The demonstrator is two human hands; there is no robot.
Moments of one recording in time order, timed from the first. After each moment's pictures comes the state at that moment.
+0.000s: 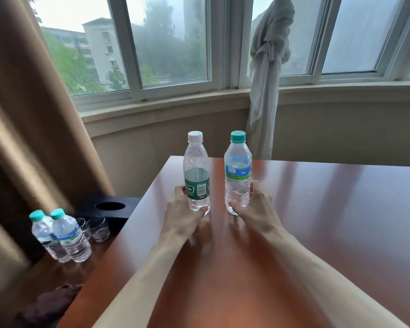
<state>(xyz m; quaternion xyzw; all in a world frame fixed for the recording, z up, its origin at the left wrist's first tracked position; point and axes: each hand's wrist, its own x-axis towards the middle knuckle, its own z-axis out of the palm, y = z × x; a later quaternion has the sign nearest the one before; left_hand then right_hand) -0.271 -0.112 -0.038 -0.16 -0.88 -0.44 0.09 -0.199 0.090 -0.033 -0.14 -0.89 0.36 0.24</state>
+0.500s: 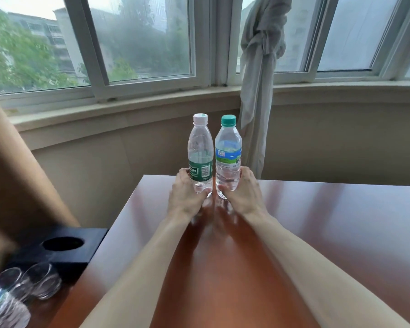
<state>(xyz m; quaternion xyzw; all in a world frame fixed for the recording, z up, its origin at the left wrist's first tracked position) -0.453 0.009 -0.035 -0.19 -0.89 -0.41 0.09 -0.377 0.159 -0.026 -0.19 -0.88 0.35 0.25</state>
